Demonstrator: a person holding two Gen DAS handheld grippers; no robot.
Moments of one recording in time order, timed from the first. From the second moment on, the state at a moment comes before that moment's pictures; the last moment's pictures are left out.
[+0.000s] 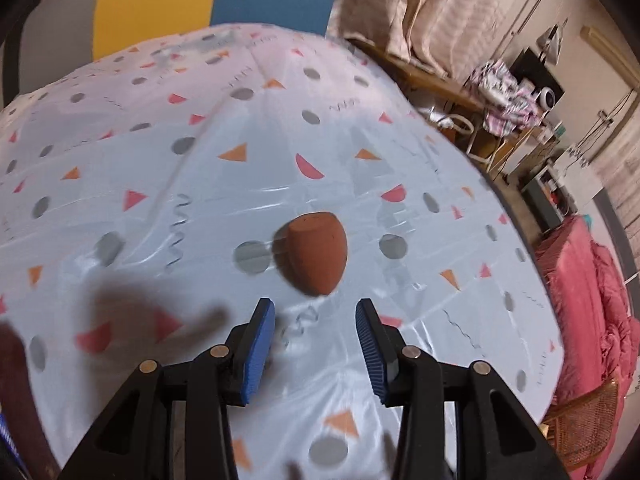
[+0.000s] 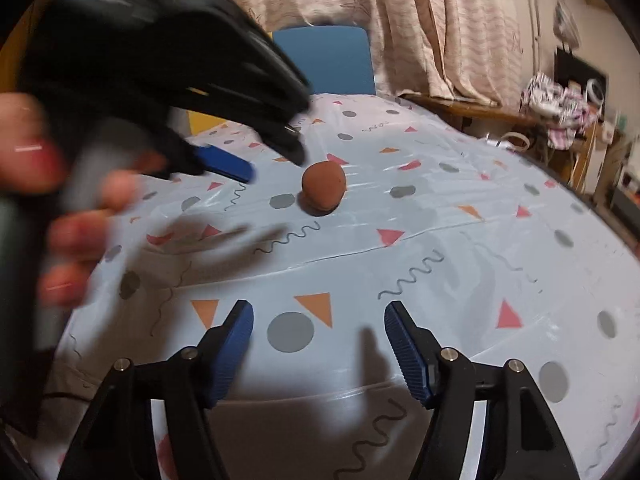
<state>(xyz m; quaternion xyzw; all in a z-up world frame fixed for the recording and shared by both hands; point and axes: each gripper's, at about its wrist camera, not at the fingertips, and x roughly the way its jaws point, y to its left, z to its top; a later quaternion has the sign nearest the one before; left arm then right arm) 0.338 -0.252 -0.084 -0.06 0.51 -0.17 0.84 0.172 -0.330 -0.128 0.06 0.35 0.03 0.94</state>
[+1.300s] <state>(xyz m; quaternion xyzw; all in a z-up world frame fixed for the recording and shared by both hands) 0.247 -0.154 -0.047 -0.10 0.44 -0.18 0.87 0.172 -0.326 -0.139 0.07 0.38 0.02 0.92</state>
